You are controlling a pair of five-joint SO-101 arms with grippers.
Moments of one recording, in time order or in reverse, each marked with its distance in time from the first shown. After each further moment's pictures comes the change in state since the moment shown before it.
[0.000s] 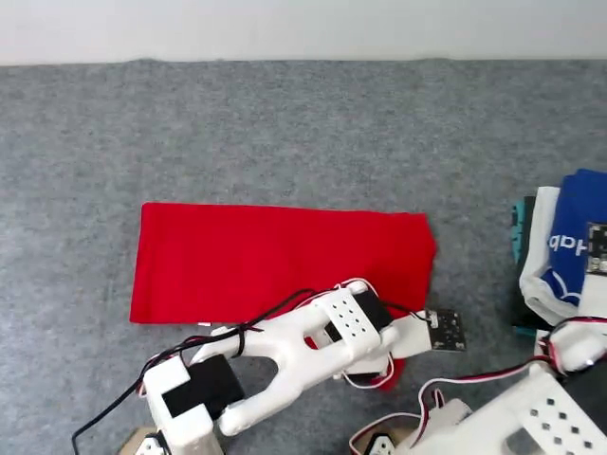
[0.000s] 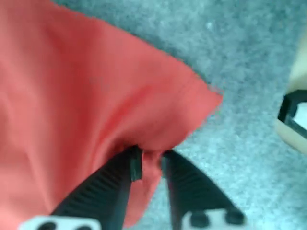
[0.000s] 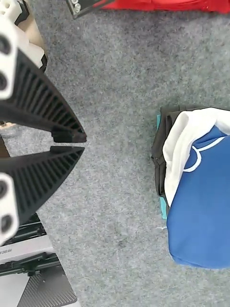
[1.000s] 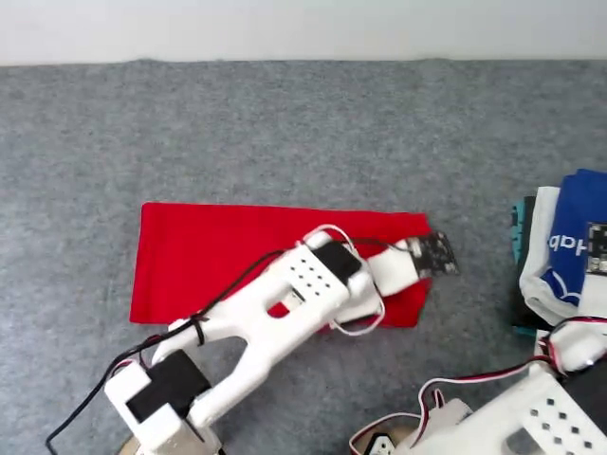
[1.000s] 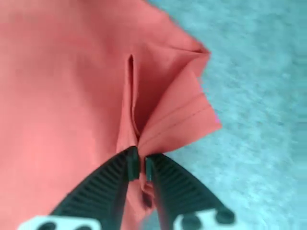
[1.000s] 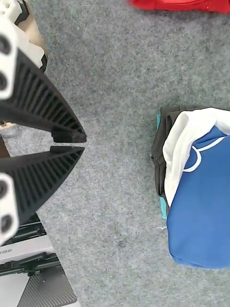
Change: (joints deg) left arm -11.2 -8.3 -5.4 -1.7 0.2; right arm 0.0 0.0 0.0 0.0 0.0
